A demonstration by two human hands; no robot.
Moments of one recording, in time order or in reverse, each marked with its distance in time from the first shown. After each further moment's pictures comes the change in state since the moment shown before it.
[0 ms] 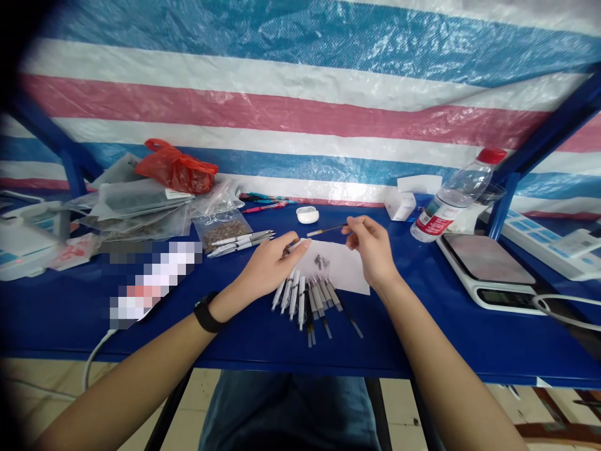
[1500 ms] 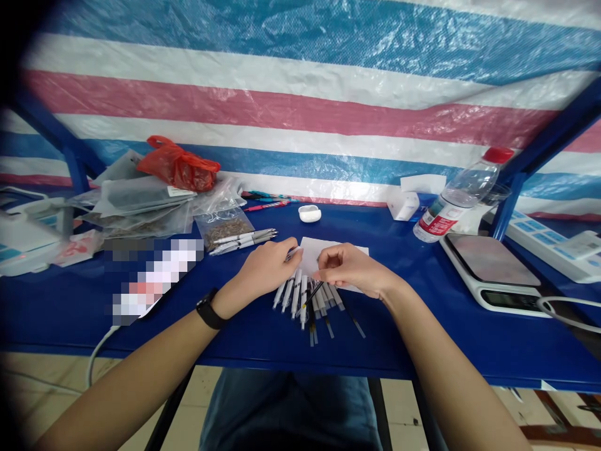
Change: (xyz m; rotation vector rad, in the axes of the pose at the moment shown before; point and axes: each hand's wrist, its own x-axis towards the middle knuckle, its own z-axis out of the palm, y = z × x) left_hand 0.000 -0.001 -0.004 0.420 -0.156 -0.123; right_hand -0.019 -0.011 0.004 -0.104 -0.787 0.342
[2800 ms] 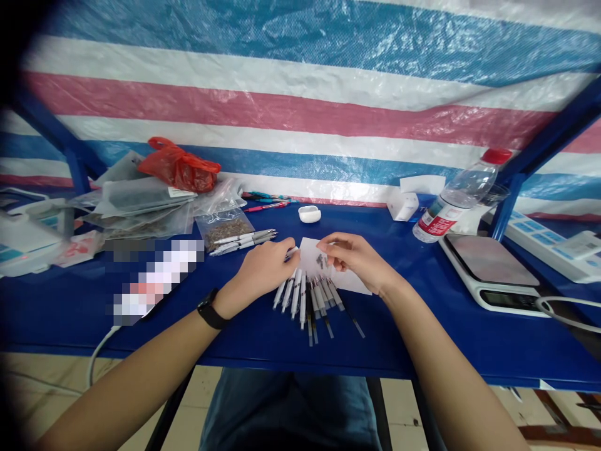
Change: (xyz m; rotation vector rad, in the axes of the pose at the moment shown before) left_hand 0.001 -0.002 0.005 0.127 0.039 -0.031; right_hand 0.005 0.002 -0.006 0.018 0.308 -0.074
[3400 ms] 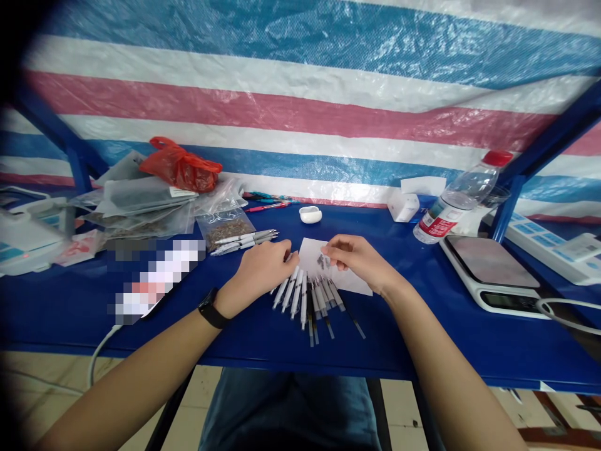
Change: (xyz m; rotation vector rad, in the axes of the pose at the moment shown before) left_hand -0.001 -0.001 -0.005 0.025 -0.021 -0.067; right_hand -0.002 -0.004 -0.002 -0.154 0.001 -0.004
